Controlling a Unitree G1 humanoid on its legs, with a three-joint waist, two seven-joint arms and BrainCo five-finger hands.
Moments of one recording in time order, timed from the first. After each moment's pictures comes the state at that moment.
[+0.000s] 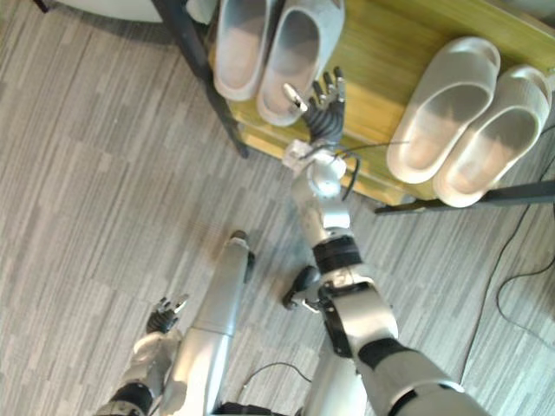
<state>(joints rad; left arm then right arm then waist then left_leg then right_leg) -0.16 0.08 0.14 0.93 -0.33 -0.14 0.17 -1.00 -0.09 0.01 0.57 0.52 -0.17 -0.40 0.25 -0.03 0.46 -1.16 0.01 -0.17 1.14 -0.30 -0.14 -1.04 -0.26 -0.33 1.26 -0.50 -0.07</state>
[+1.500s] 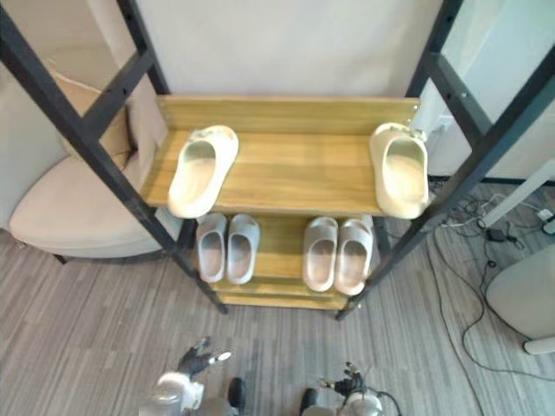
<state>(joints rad) -0.02 0.13 -0.37 0.82 -0.04 -0.12 0.06 0.04 -0.12 -0.08 1.01 -0.04 -0.05 -0.10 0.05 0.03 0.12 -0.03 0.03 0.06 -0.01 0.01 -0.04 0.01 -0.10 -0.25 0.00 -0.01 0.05</state>
